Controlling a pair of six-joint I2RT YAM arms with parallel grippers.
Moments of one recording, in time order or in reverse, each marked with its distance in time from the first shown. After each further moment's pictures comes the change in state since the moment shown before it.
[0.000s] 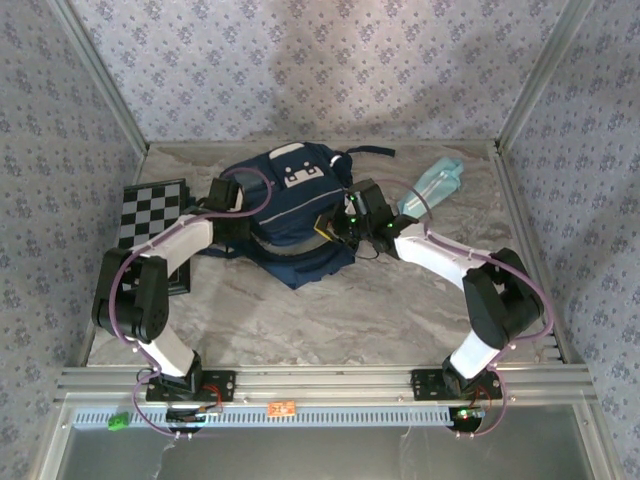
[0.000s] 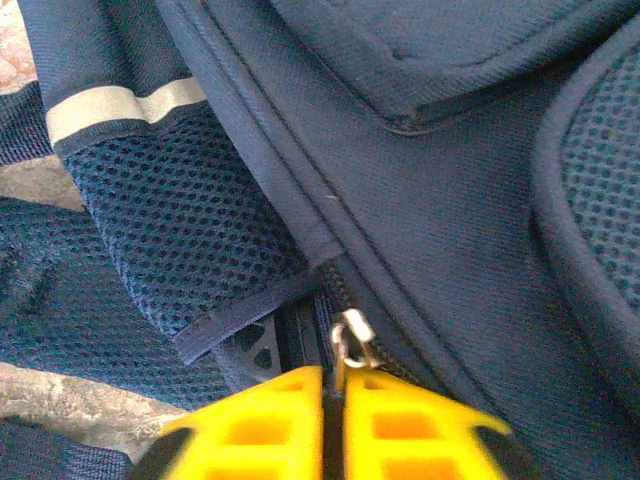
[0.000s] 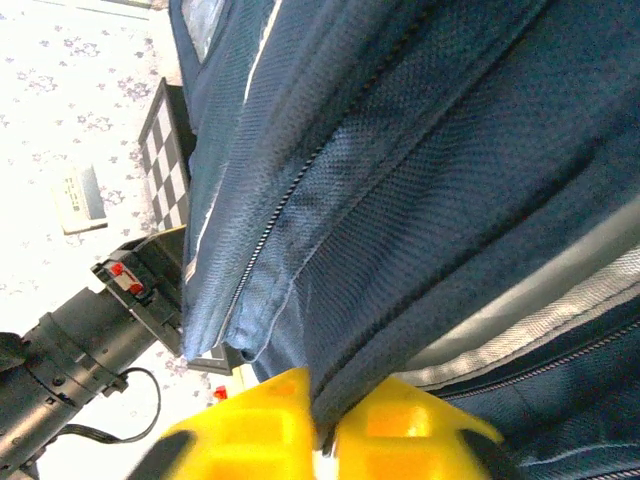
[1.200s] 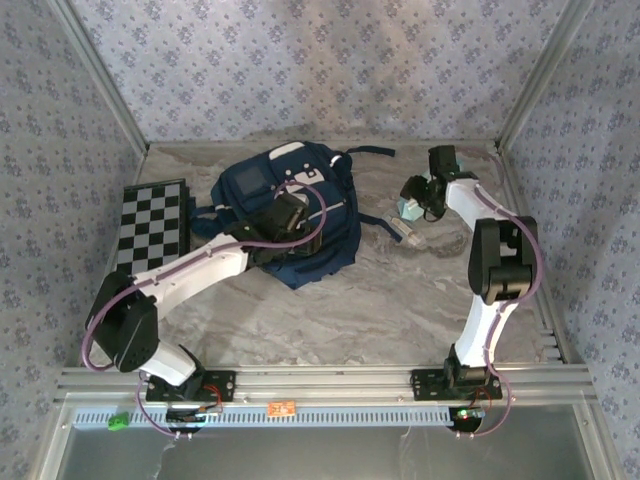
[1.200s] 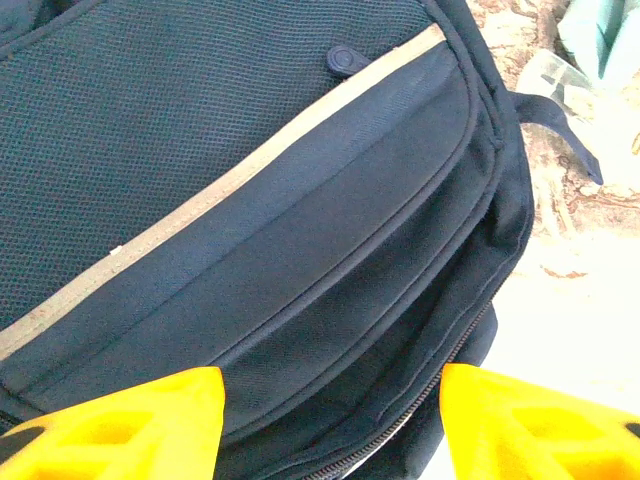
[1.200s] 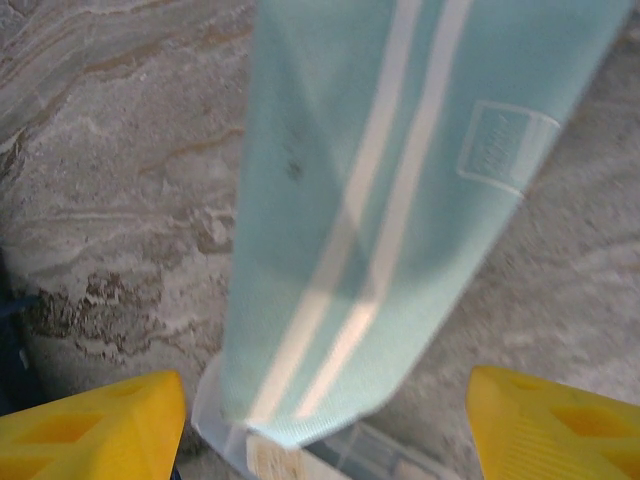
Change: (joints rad) left arm -0.504 -0.121 0.091 -0.072 -0.056 -0.318; right arm -0.537 0.294 0.345 -0.423 0.306 -0.556
